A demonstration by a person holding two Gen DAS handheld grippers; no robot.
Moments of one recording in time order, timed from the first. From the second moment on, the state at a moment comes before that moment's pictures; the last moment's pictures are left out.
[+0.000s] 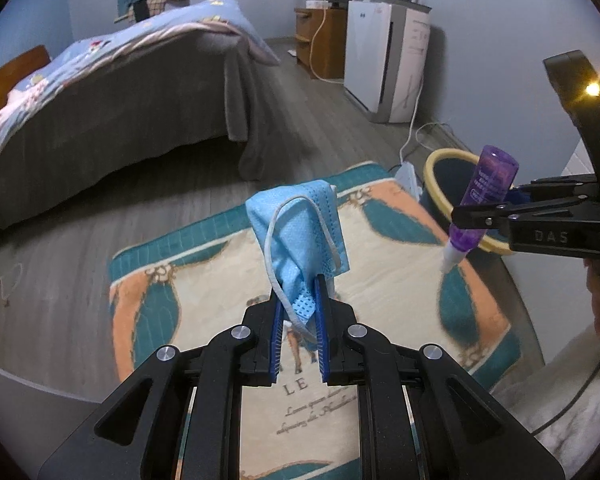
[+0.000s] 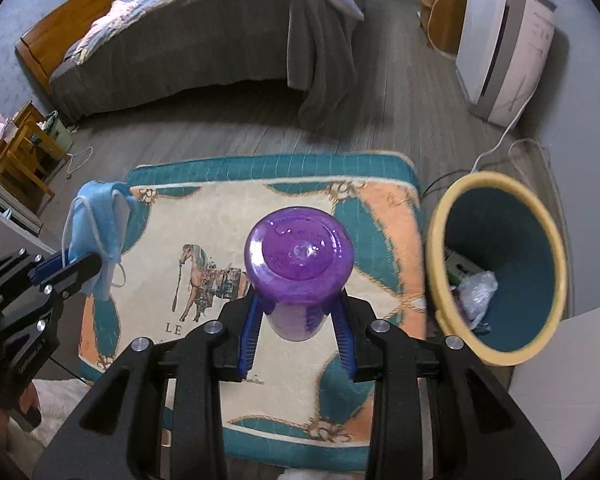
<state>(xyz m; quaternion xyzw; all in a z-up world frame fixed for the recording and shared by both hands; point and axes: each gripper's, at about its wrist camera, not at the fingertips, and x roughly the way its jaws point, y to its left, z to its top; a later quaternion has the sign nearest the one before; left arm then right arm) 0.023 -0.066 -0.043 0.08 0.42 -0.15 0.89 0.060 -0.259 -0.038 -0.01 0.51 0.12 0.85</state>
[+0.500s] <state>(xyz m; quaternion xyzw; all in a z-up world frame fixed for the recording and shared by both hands) 0.017 -0.141 -0.019 0.11 0.40 -0.22 0.89 0.046 -0.363 -0.001 0.04 0.45 0.05 0.89</state>
